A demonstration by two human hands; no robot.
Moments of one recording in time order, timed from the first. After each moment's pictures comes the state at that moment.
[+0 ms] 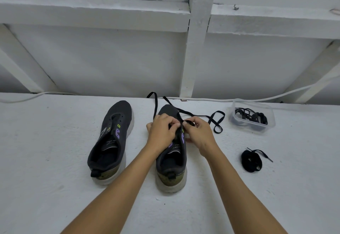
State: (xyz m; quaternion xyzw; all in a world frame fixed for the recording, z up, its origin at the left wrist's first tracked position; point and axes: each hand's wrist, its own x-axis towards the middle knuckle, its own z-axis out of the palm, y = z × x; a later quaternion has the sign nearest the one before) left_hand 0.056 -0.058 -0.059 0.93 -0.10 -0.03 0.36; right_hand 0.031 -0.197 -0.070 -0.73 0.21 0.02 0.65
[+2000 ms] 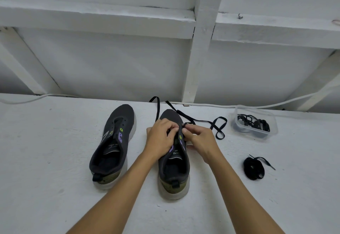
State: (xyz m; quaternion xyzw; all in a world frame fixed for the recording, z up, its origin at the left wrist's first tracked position) left_hand 0.057 -0.043 -0.070 0.90 -0.13 0.01 0.41; right_hand 0.023 -0.199 -0.063 -0.72 0.16 0.04 0.67
